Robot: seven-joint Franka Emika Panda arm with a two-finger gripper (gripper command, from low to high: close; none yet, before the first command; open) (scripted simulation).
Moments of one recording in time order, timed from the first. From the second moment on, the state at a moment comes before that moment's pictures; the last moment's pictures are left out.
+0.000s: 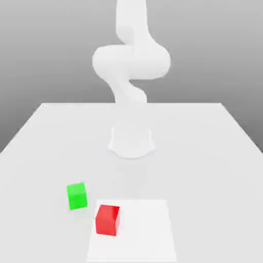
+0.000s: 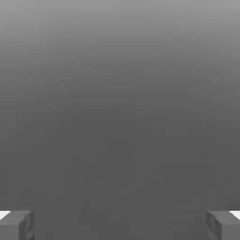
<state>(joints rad) -0.01 -0.71 0.00 -2.34 0.00 2.35 0.80</state>
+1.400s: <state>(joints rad) -0.17 0.01 -0.06 -2.75 -0.02 2.75 0.84</state>
